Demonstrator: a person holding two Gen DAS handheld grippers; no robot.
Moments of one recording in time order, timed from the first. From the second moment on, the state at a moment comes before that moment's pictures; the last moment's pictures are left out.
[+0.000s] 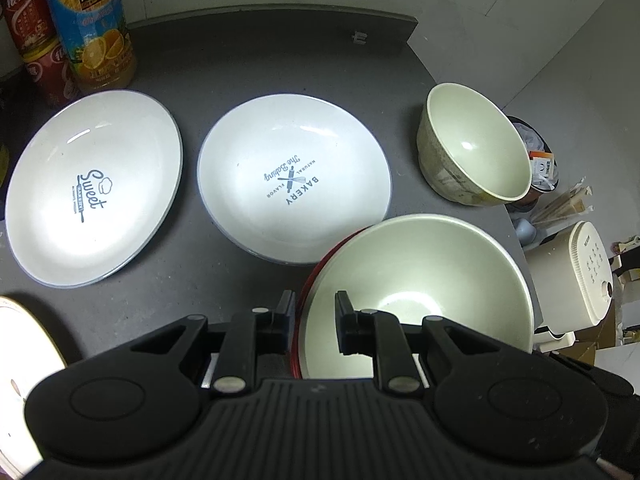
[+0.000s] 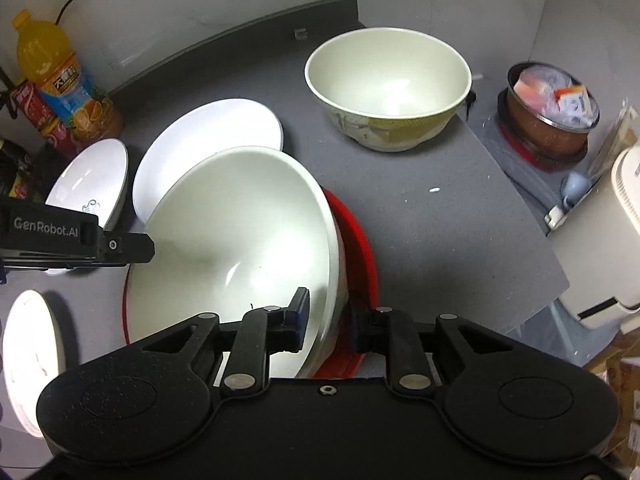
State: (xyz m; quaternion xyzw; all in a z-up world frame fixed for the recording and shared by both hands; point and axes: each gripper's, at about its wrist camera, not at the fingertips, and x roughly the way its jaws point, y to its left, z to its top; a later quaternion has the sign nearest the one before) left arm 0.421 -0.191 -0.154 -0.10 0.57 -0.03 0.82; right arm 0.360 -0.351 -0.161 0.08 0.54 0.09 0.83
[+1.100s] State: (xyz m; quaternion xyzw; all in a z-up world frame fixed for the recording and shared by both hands) left arm 0.491 -0.243 -0.123 -0.11 0.53 -0.02 0.84; right arm 0.423 -0.455 -0.154 0.18 0.47 0.06 0.86
